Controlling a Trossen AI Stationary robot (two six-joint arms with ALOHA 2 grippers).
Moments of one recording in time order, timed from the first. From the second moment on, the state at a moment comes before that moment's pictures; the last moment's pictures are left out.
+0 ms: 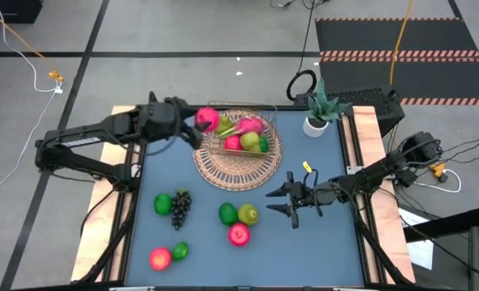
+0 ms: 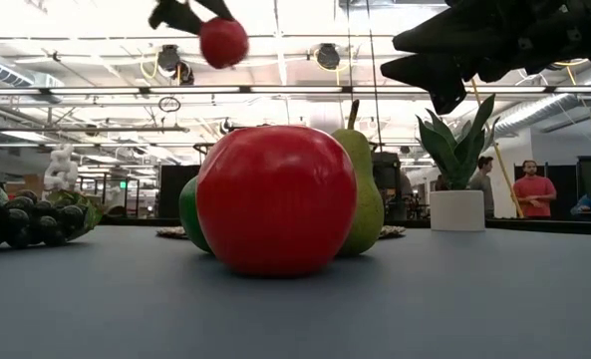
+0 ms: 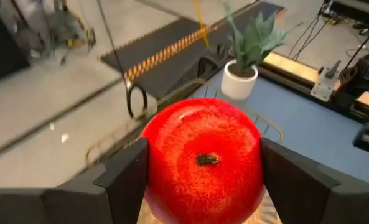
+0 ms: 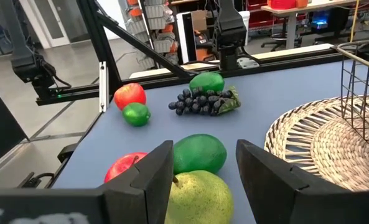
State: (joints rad) left arm 0.17 1.15 1.24 -0.57 -0.40 -0.27; right arm 0.38 1.33 0.39 0.77 0.32 0.27
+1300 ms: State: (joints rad) left arm 0.36 1.52 1.23 -0.56 -0.20 -0.24; right arm 0.38 1.33 0.39 0.75 0.31 0.22
